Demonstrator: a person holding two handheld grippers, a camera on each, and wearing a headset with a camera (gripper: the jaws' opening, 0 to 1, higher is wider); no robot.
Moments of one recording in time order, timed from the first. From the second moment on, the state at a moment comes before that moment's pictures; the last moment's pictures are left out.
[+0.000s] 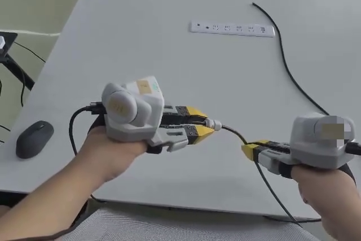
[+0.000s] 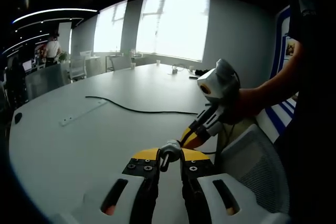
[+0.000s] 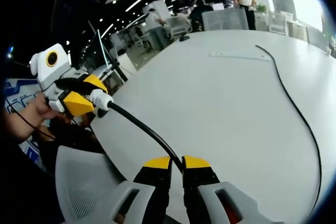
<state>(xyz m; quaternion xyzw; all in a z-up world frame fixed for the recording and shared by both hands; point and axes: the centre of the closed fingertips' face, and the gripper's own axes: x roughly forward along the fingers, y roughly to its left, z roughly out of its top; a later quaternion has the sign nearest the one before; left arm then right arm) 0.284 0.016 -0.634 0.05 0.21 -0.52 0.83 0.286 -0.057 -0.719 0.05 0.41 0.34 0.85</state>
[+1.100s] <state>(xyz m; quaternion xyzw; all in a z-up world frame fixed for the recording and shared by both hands) 0.275 0.012 -0.628 0.05 0.21 -0.52 0.83 0.281 0.001 -0.661 -0.20 0.23 0.50 0.81</state>
